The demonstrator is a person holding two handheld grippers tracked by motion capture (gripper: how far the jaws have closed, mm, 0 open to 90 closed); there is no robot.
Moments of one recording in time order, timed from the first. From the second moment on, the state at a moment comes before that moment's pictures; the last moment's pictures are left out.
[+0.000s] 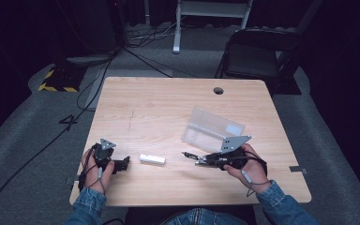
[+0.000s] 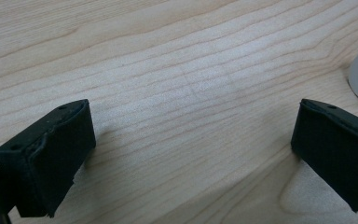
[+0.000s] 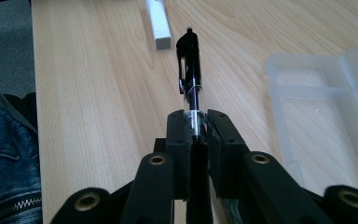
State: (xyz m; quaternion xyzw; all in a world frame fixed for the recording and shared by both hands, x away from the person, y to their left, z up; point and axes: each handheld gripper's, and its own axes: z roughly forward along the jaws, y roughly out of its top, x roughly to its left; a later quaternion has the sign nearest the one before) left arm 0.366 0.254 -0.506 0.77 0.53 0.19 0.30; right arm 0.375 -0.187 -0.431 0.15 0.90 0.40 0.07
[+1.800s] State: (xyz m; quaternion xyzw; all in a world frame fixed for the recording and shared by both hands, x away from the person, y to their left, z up) left arm 0.366 0.254 -0.506 0.77 0.53 0.19 0.30; right arm 0.457 -0.229 -0.464 0.25 0.90 0.34 0.12
